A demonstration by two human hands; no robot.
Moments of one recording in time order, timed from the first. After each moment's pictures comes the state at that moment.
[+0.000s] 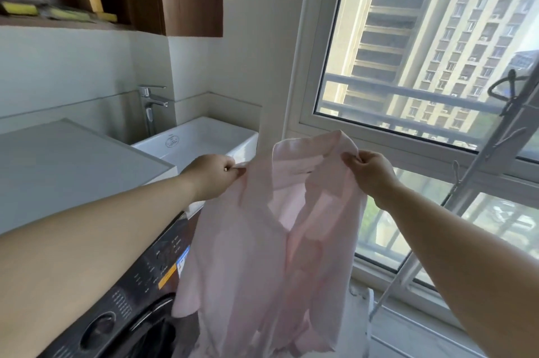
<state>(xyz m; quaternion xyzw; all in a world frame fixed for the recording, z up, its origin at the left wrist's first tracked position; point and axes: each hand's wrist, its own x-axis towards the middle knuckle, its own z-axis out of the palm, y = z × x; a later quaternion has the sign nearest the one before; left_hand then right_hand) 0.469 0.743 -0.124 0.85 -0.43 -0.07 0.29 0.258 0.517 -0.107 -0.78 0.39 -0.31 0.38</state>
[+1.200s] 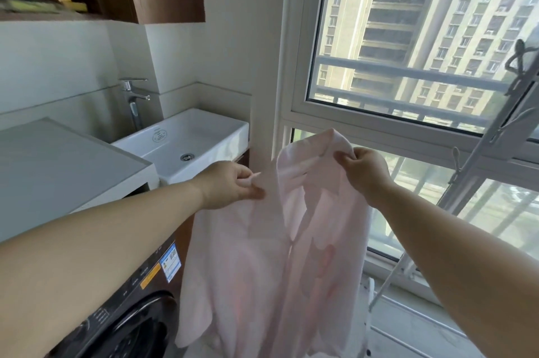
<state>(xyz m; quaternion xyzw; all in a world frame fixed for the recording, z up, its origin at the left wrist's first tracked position) 0.420 0.670 -0.131 0.83 -0.44 -0.19 0.29 0.249 0.454 -0.131 -0.78 0.43 -0.29 0.36</state>
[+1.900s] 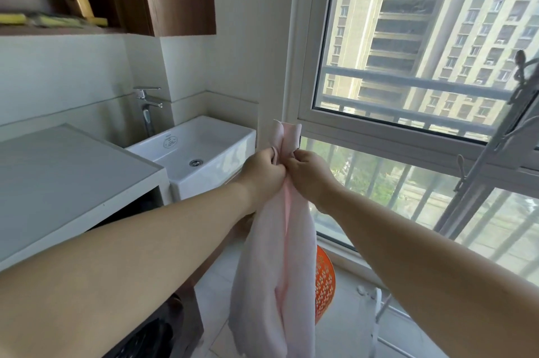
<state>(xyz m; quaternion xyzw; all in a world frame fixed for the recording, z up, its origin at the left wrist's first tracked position) 0.357 0.640 -0.105 0.78 -0.34 -0.14 0.51 0.288 0.557 -0.100 -0.83 0.28 -0.22 0.43</state>
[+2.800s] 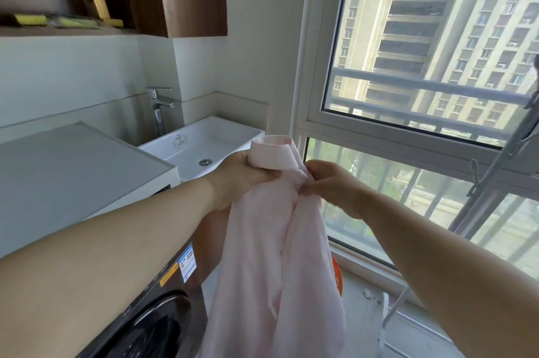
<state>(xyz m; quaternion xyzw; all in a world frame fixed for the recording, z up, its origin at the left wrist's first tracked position) 0.389 0.691 -0.099 0.69 -0.32 -0.27 0.59 0.273 0.533 -0.113 -0.83 0.19 -0.10 0.51</state>
